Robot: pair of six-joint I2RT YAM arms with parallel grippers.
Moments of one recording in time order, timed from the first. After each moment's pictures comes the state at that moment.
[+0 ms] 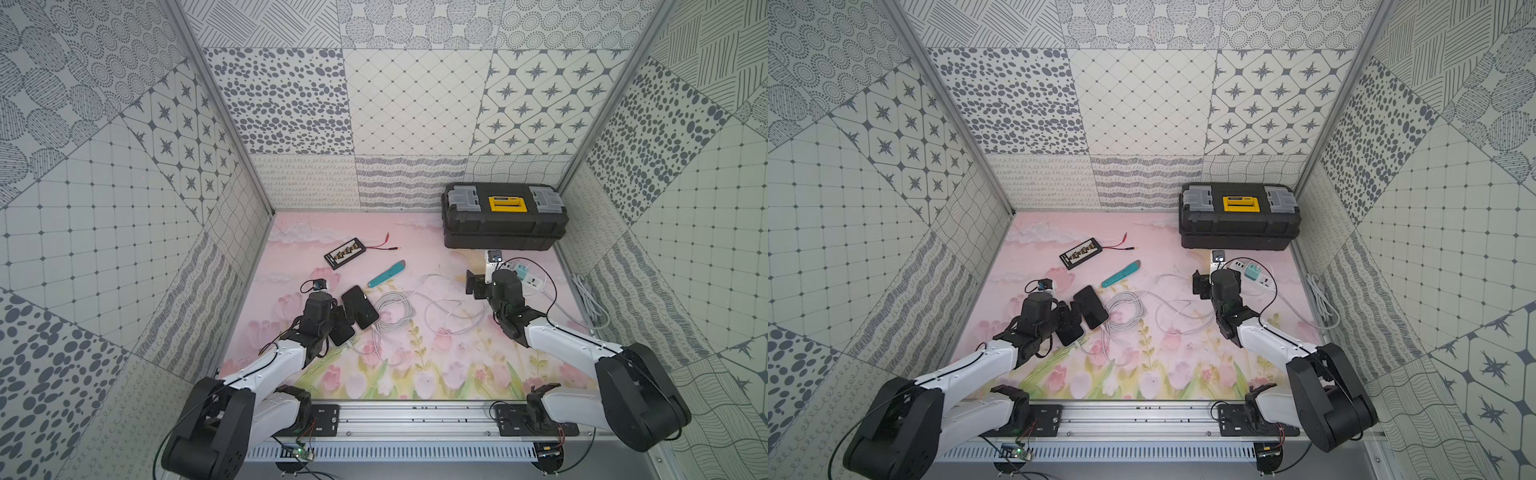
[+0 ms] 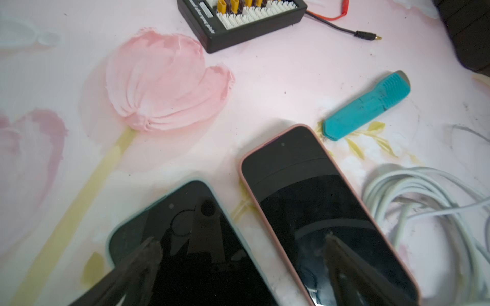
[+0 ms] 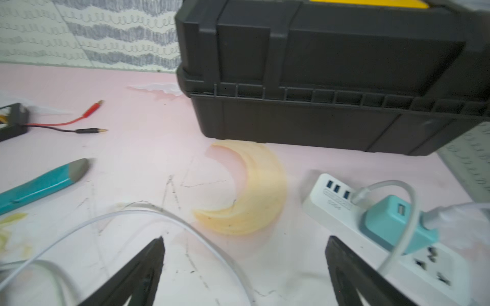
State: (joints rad) left arm -0.19 1.19 0.32 0.15 -0.12 -0.36; right arm 0.38 1.29 0.51 0.38 0.37 0.07
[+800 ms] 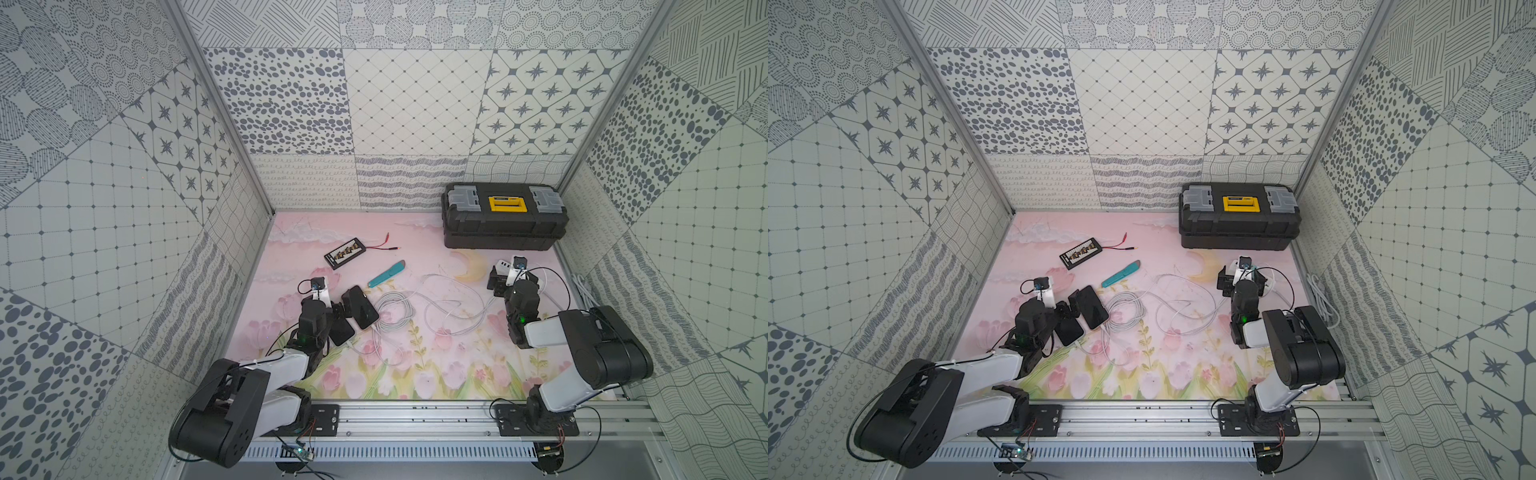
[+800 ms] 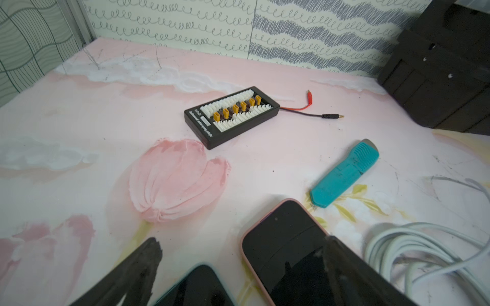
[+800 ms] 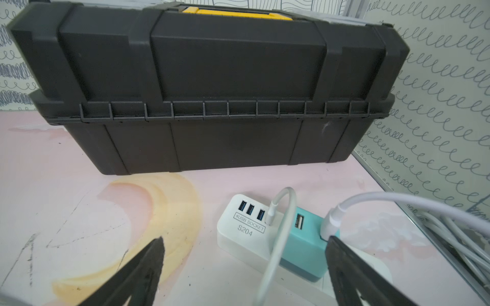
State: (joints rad) left arm -0.18 1.23 0.17 0.72 -0.17 -0.19; right arm 0.14 1.59 0.34 1.03 0.32 0.01
